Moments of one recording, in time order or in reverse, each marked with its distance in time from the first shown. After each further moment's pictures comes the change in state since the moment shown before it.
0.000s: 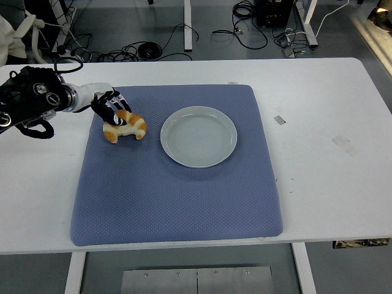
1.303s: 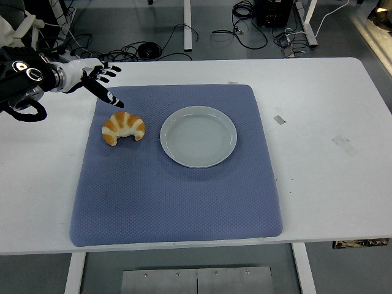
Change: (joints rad) left arm -0.004 0.053 -0.162 0.020 -0.097 0.006 0.013; right arm 0.000 0.000 0.000 0.001 0.000 0.000 0.000
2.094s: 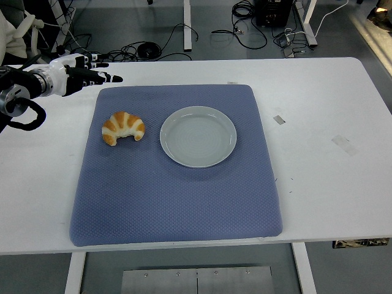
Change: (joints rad) left arm 0.230 -0.045 -0.416 0.122 -0.198 -0.003 -0.014; right arm 0.000 0.000 0.000 0.000 0.000 0.000 0.000
